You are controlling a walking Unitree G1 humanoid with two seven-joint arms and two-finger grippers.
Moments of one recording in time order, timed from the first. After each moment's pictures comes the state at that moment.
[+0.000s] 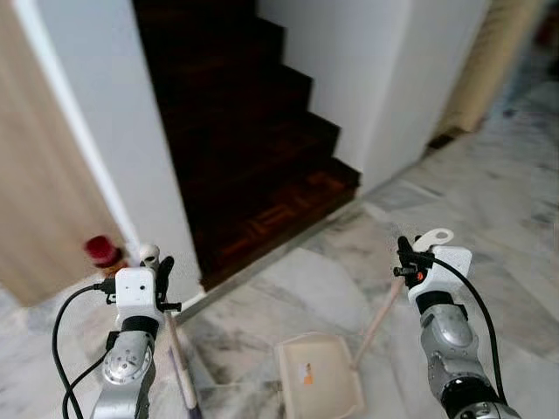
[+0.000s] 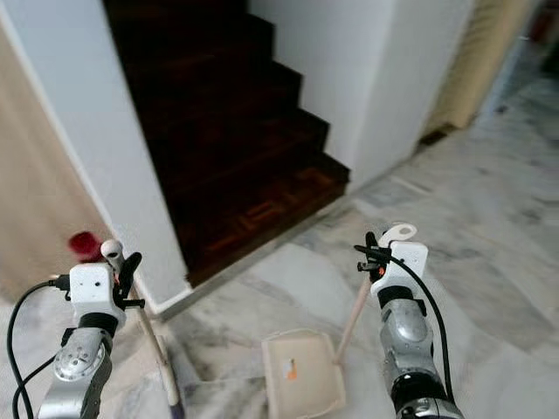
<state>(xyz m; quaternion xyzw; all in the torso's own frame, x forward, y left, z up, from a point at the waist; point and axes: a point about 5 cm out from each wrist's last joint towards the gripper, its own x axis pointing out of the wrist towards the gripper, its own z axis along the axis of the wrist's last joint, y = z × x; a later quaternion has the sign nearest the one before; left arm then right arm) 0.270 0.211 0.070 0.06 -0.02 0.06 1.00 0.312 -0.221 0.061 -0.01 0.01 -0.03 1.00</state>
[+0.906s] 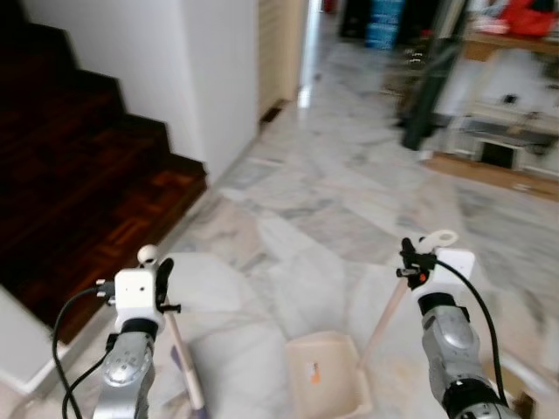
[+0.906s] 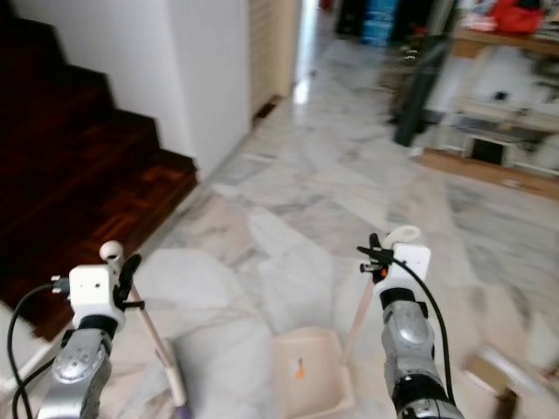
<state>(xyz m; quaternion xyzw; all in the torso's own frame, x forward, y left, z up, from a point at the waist) 0.269 0.213 0.067 0.05 -0.01 0.07 1.00 0.311 -0.221 0.060 -0.01 0.01 -0.03 1.00</state>
